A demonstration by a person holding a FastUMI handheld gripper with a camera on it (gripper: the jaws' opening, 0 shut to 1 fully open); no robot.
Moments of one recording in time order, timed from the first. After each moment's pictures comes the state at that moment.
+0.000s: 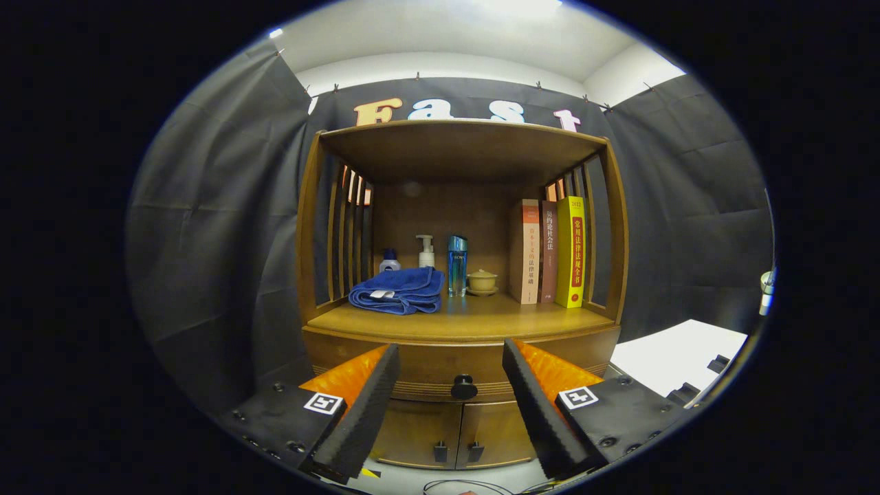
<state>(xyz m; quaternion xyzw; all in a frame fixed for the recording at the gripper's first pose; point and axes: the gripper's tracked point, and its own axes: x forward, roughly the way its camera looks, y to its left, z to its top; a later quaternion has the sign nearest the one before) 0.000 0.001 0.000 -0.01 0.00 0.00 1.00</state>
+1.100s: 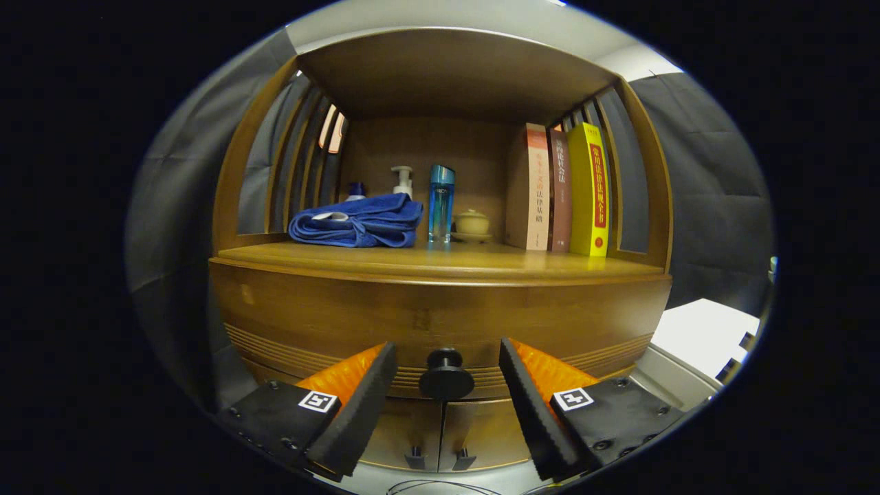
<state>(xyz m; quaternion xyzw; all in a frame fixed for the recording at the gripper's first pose) 0.116 -0.034 -0.161 -0.03 0.07 -0.04 1.00</state>
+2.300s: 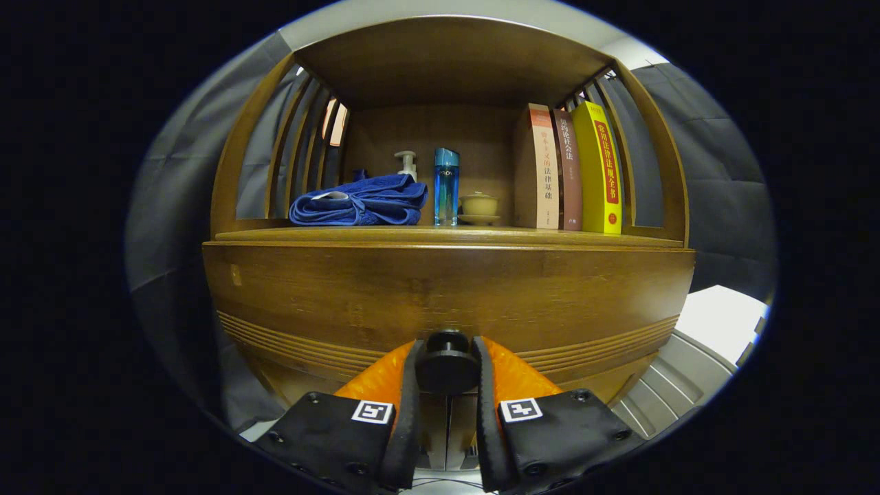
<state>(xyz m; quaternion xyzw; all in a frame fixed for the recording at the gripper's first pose) 0.116 -0.031 -0.186 -0.01 0.08 -0.01 1.00</state>
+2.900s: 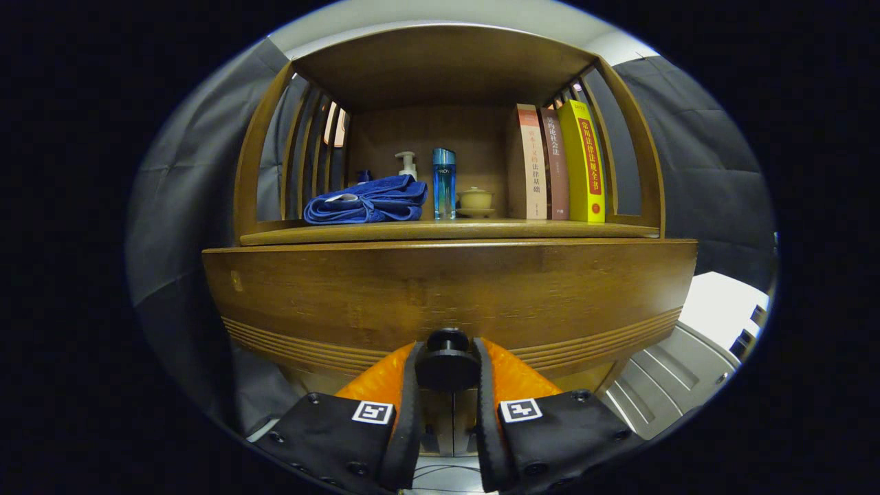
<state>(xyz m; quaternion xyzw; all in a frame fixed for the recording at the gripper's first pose) 0.065 -0.031 -0.177 0.01 0.09 -0.01 1.00</state>
